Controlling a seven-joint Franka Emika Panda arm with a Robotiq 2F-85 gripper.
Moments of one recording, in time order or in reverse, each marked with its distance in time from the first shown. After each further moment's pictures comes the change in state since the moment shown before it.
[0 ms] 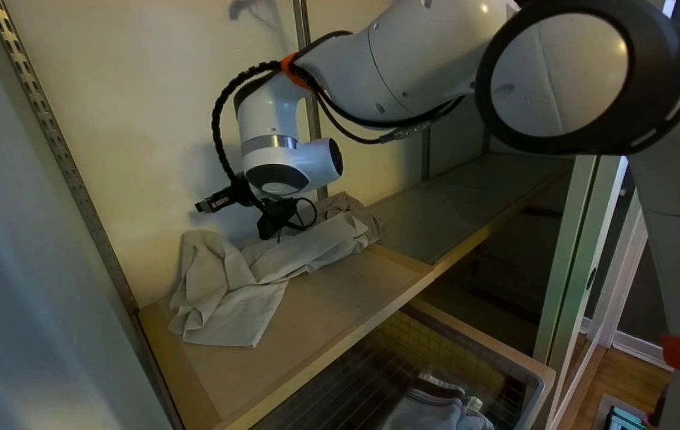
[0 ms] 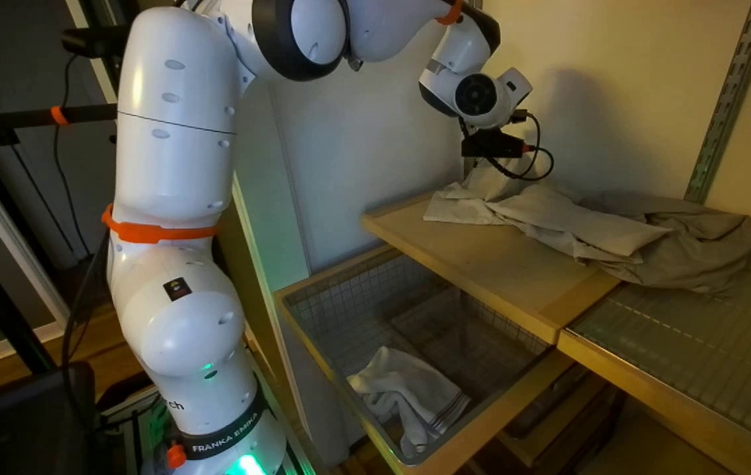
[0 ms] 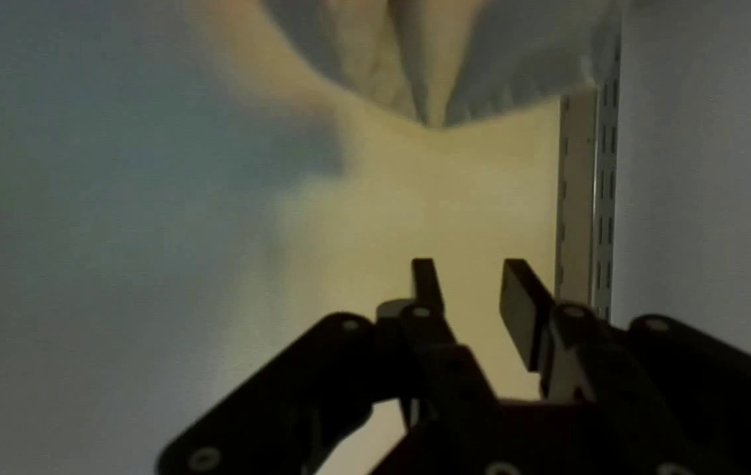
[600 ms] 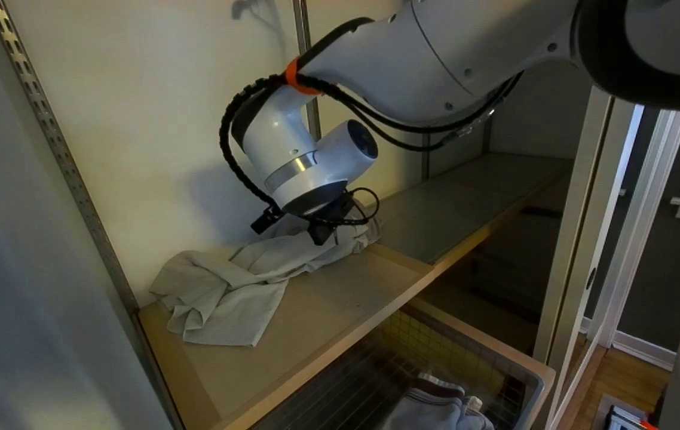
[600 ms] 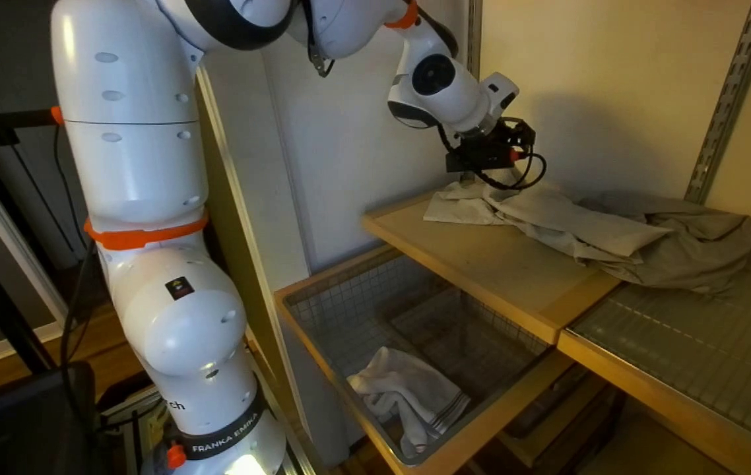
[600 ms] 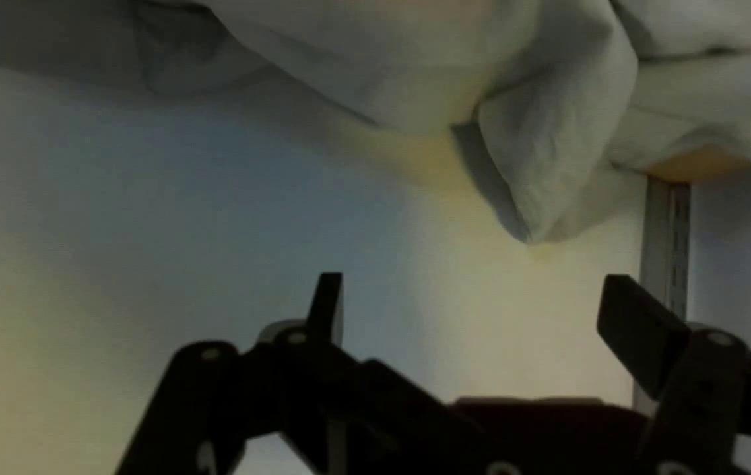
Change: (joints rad) arm 0.023 -0.212 0.007 -0.361 -0.366 0.378 0.311
